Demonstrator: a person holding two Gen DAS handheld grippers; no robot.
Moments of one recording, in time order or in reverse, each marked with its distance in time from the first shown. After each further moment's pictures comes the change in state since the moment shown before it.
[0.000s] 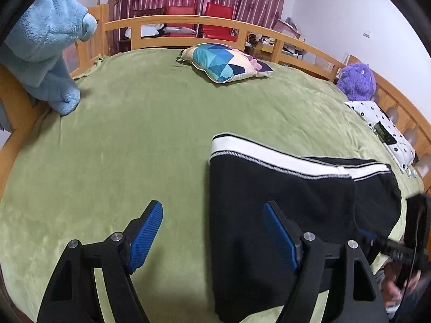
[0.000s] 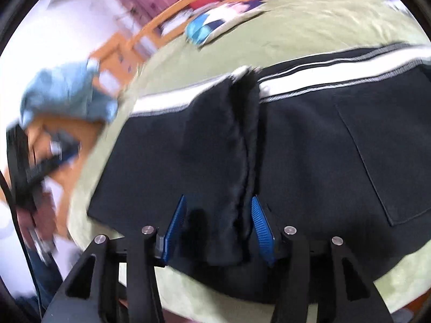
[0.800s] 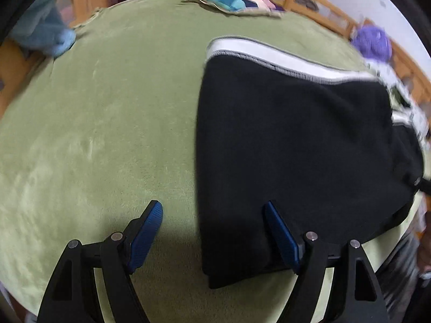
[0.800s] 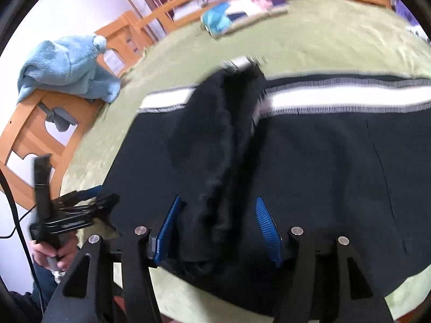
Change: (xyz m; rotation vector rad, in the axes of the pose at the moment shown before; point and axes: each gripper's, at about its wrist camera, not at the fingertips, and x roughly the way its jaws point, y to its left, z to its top) left arm 0.066 0.016 -0.075 -0.021 0.254 0.007; right arm 0.017 0.042 0.007 -0.124 0.089 -0.029
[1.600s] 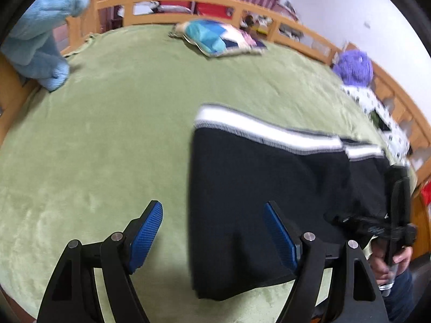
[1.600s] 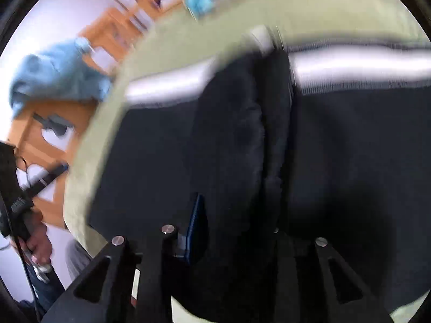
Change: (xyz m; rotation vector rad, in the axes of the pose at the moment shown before) left arm -0.047 -0.036 0.039 0.032 -0.112 -0.057; right arm 0.027 -0.036 0.007 0.085 0.048 0.067
